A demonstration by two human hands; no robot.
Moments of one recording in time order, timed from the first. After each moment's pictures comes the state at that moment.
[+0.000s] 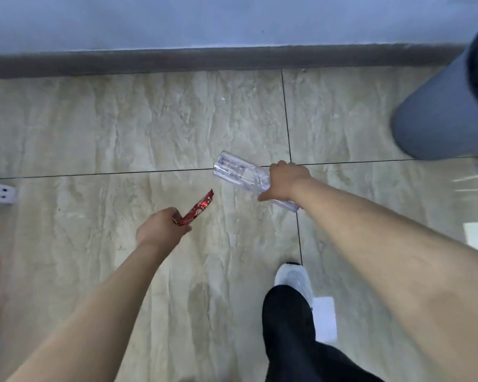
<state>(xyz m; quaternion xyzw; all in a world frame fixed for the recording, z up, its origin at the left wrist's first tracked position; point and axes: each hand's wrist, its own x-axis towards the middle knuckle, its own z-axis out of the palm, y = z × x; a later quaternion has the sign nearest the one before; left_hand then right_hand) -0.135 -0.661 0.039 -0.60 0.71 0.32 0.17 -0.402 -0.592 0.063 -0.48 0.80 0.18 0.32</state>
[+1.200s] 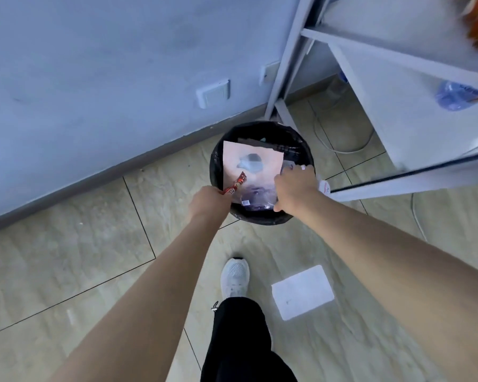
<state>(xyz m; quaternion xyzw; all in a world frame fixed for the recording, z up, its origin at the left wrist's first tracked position) -0.781 -0.535 0.250 -0.50 0.73 0.42 0.22 -0.905 -0.414 0.261 -0.39 0.83 0.28 0.28</state>
